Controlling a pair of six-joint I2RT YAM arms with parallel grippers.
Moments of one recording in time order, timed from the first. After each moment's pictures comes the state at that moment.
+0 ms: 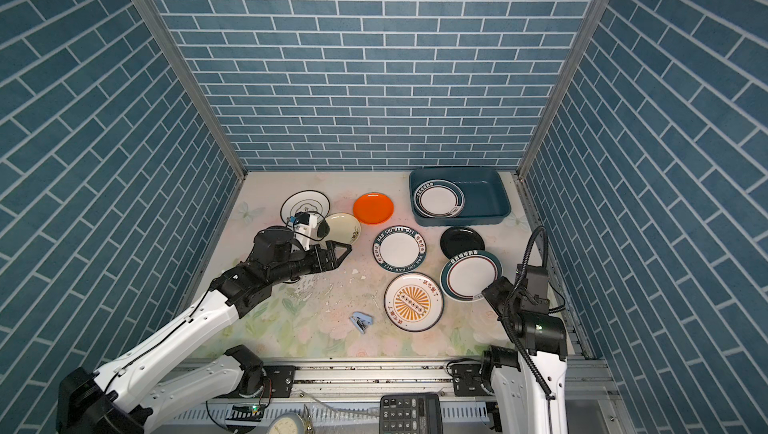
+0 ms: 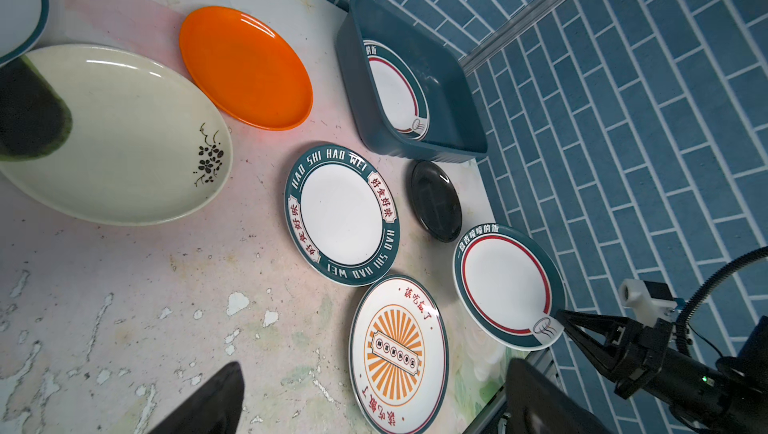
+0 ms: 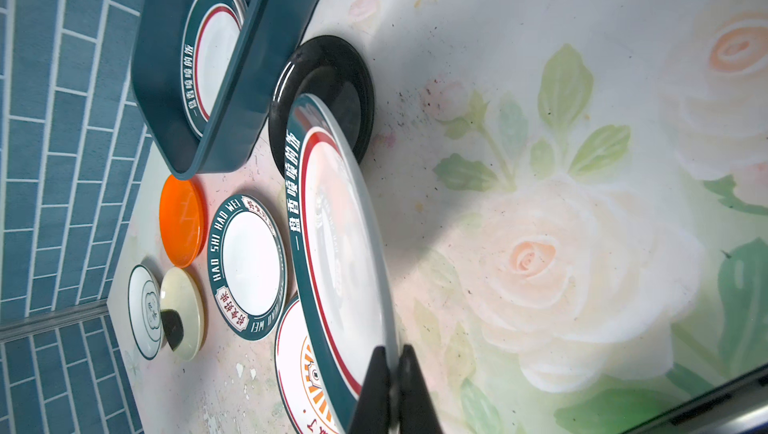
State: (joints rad) left arm -0.57 0.97 0.75 -0.28 0.25 -0.72; right arm -0.11 0.51 0.68 -1.04 -0.19 0.78
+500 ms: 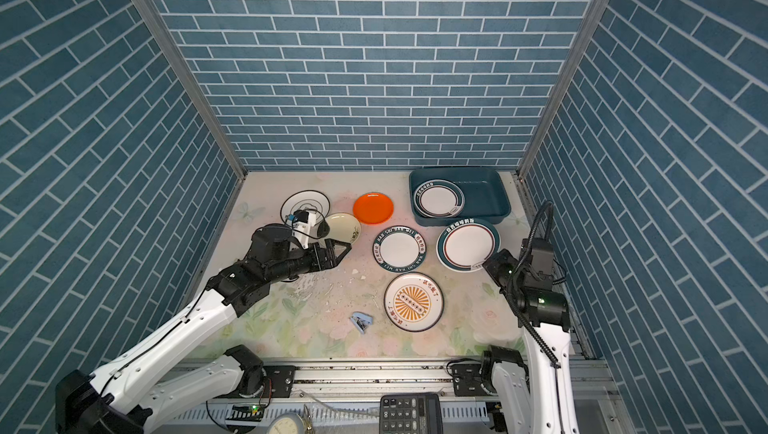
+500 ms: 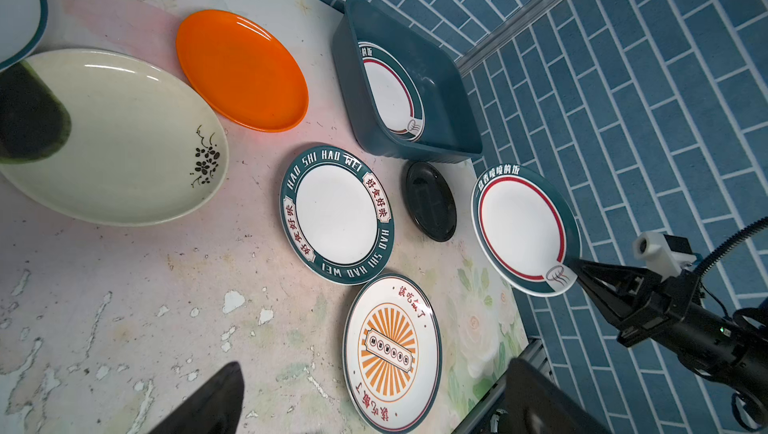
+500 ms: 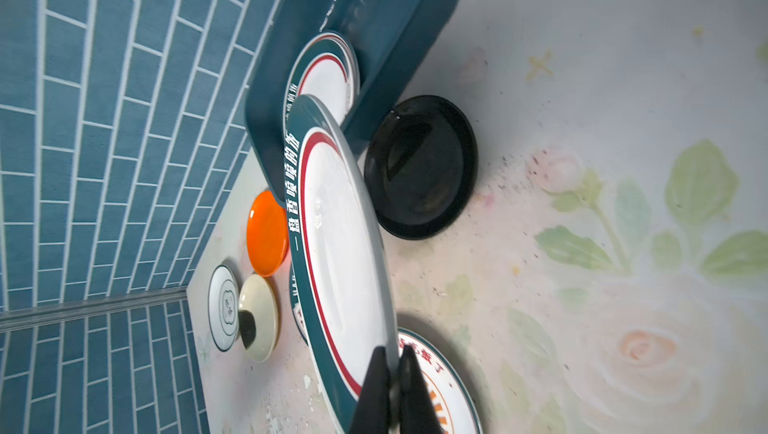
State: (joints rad) left arm -0.57 0.98 0.79 -0.32 0.26 -0.73; right arm -0.11 0.72 0.80 -0.79 -0.29 0.79
